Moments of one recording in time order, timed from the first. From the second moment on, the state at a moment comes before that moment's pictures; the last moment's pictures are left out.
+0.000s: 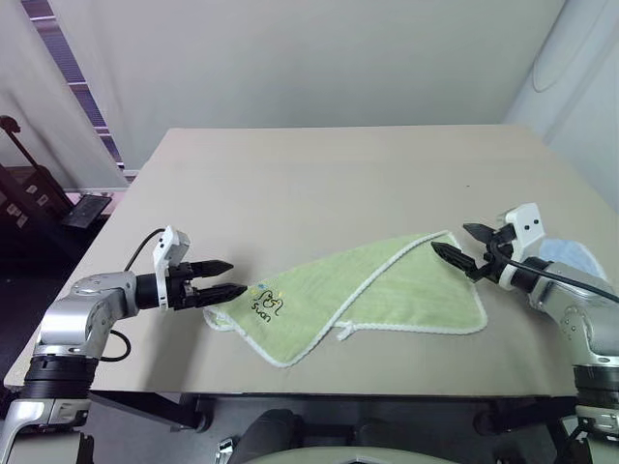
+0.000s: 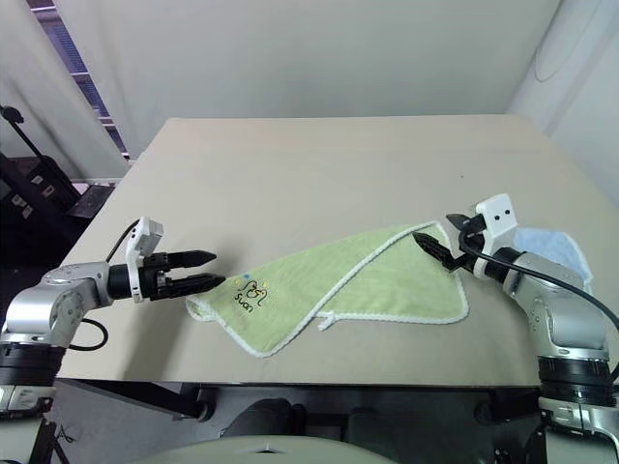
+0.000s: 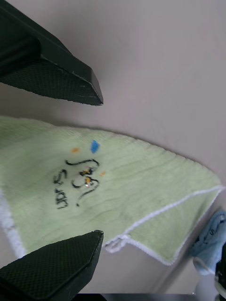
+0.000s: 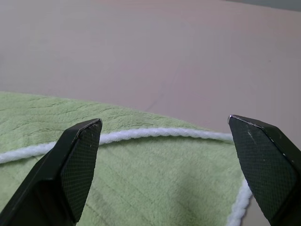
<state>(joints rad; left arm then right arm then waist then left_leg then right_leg) -0.27 0.71 0.08 0.08 -0.54 0.63 -1.19 -0.21 -0.70 -0.25 0.03 0.43 0.50 0.74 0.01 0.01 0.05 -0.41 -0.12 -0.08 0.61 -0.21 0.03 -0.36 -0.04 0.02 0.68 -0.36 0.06</state>
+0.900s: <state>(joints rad) -0.21 0.65 0.01 -0.16 -0.62 0.72 -1.11 -0.62 -0.61 -0.11 0.77 0.16 0.37 0.56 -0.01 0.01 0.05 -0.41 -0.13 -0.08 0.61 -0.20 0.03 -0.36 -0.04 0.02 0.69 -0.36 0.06</state>
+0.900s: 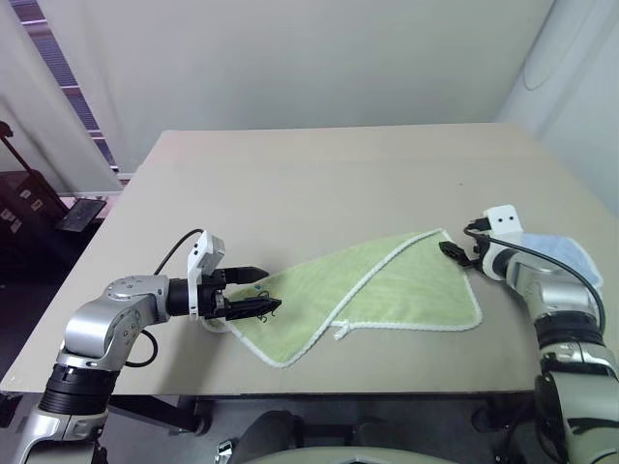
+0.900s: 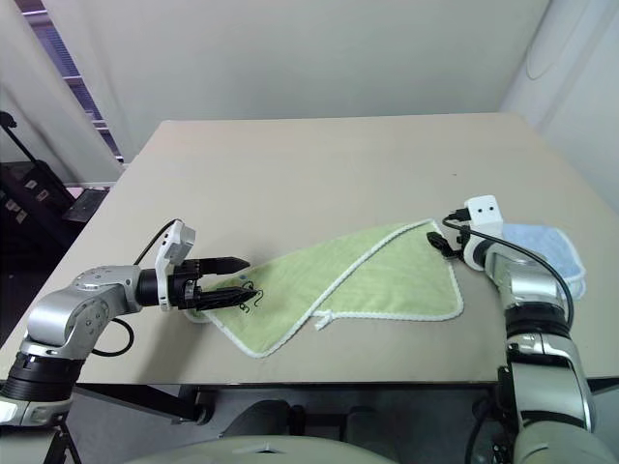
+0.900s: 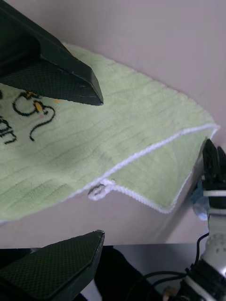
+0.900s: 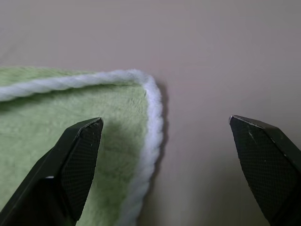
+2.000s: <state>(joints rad) -0.16 0.71 0.03 -0.20 -0.62 0.67 -1.05 -0.86 -0.57 -0.09 0.97 0.04 0.15 0.61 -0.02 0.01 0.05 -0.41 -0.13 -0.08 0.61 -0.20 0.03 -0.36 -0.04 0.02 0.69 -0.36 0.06</state>
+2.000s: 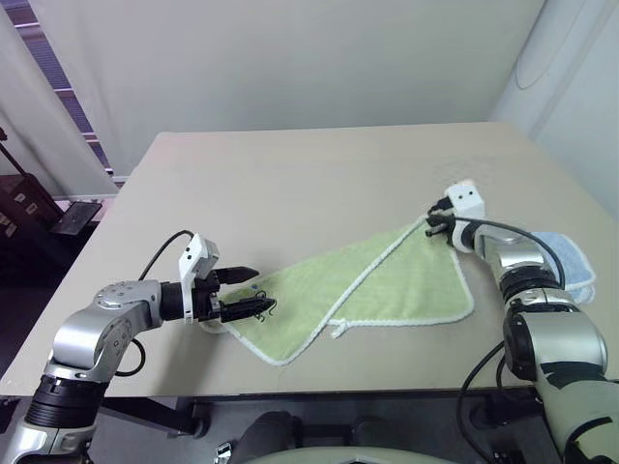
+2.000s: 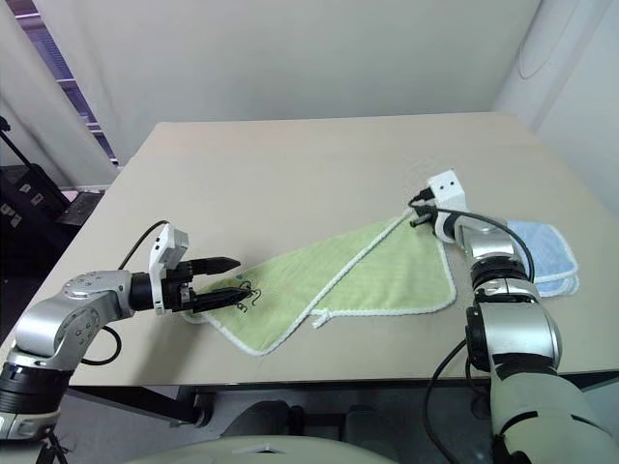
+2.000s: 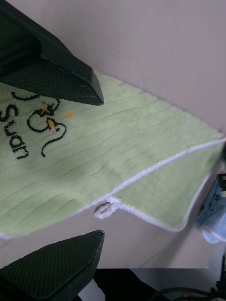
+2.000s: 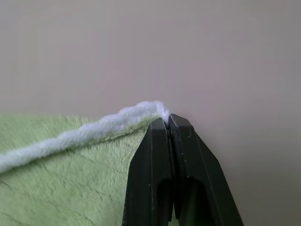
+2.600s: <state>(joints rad) -0.31 0.63 -0.10 -0.24 -0.65 0.71 -1.12 -0.85 -0.48 -0.24 0.28 0.21 0.46 0.30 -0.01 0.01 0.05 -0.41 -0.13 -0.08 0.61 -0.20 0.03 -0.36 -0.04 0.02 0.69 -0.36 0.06</state>
